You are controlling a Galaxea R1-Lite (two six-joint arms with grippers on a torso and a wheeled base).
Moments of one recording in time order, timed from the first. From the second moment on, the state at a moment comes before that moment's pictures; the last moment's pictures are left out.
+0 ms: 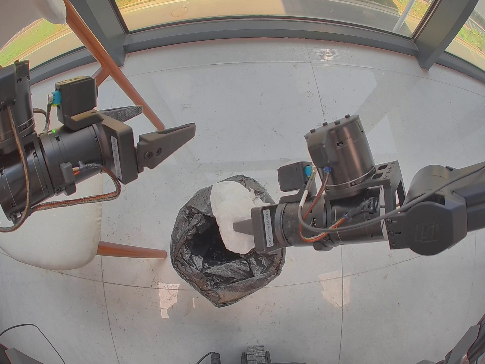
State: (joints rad) left arm -0.54 1.36 -0.96 -0.34 -0.07 0.08; right arm 0.85 1.87 -1.24 -0.04 0.08 0.40
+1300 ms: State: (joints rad) left arm -0.20 0.91 -0.65 -0.34 0.04 0.00; right arm 0.26 0.81 -0.57 -0.07 -0.12 0.40
